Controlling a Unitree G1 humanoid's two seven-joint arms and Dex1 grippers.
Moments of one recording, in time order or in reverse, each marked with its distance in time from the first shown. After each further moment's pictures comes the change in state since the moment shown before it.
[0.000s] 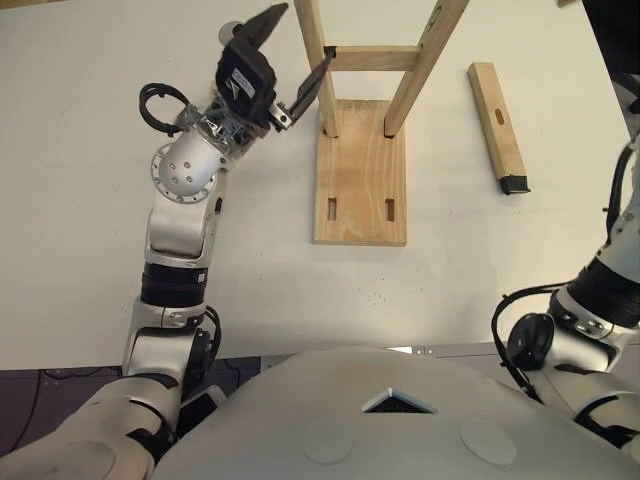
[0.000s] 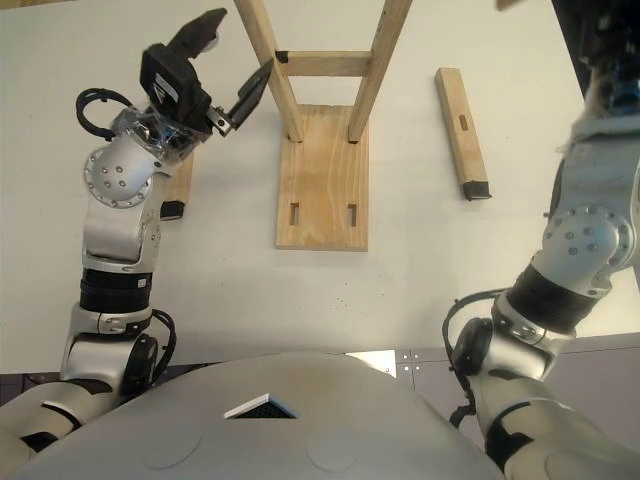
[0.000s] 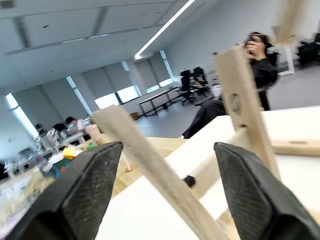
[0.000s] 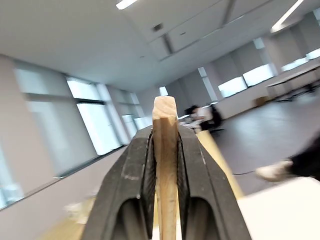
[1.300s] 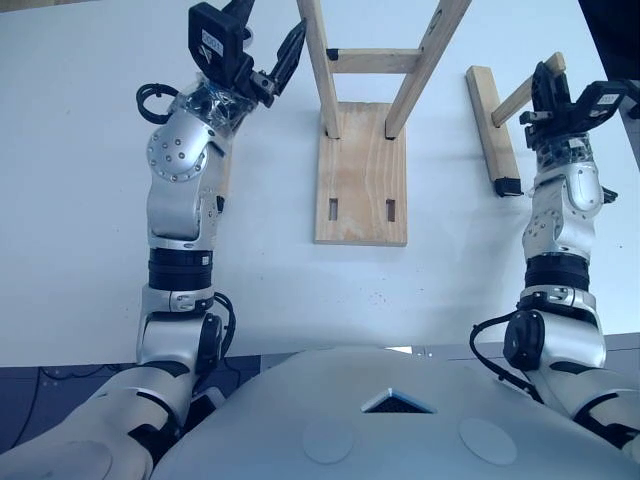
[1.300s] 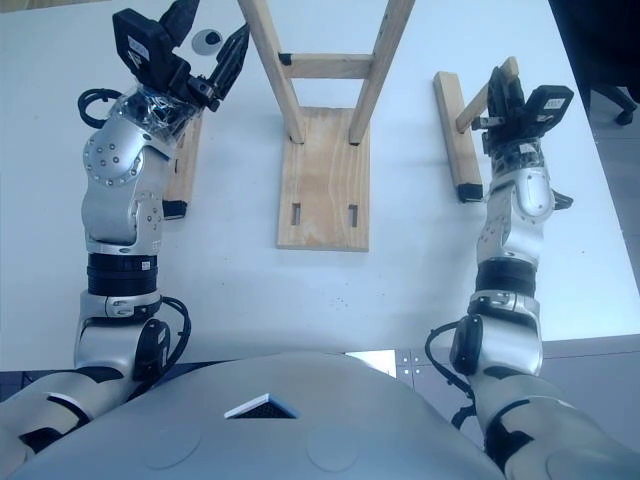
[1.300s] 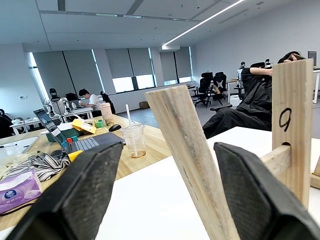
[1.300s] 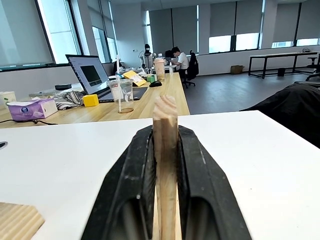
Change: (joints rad) left arm -0.055 -0.030 0.042 0.094 -0.063 0.059 0.018; right arm -0.057 0.037 0.174 0.817 -0.441 -0.533 0.289
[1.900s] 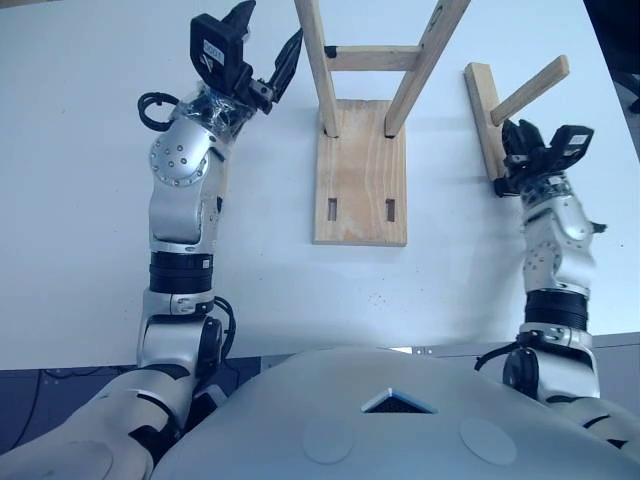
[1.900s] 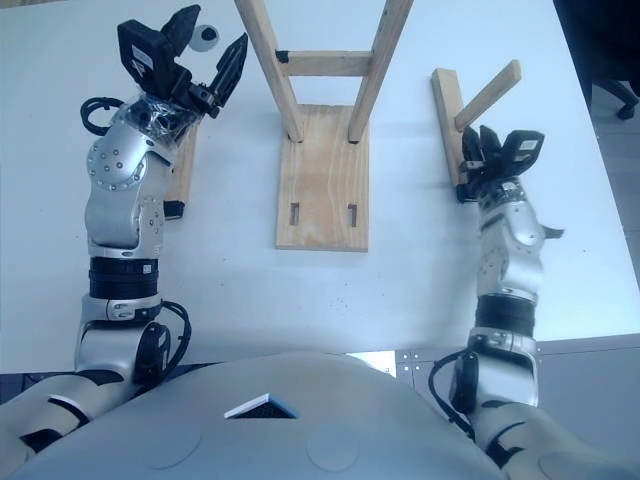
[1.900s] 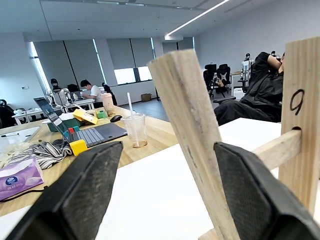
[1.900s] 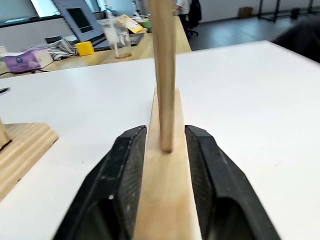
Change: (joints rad) left arm 0.030 -0.003 0.005 -0.005 0.018 0.000 0.026; right arm 0.205 -0.092 0.011 -0.406 0.000 0.439 -0.042
